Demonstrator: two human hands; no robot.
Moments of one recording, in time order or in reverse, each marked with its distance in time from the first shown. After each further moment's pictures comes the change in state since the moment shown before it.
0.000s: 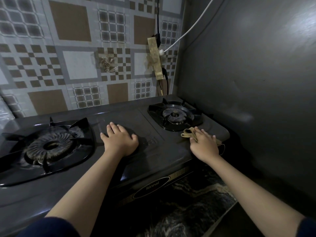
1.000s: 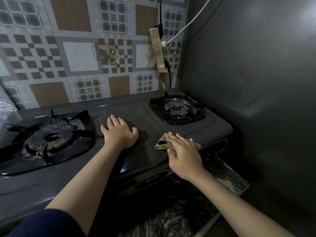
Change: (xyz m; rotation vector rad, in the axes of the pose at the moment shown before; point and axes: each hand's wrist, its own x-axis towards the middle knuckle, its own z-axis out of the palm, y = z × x) left_hand 0.000 -0.001 0.001 0.006 0.005 -0.001; right_hand -0.074 -0.054 0.016 0.123 -0.043 -0.326
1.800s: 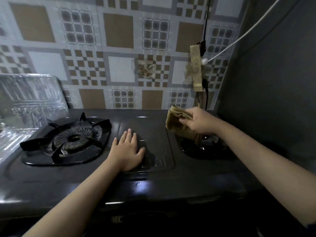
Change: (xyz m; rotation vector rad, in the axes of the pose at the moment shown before) left_hand -0.001 0.002 0.003 0.042 0.056 -0.059; right_hand 0.193 0.008 -0.092 0.199 -0.427 -0.329
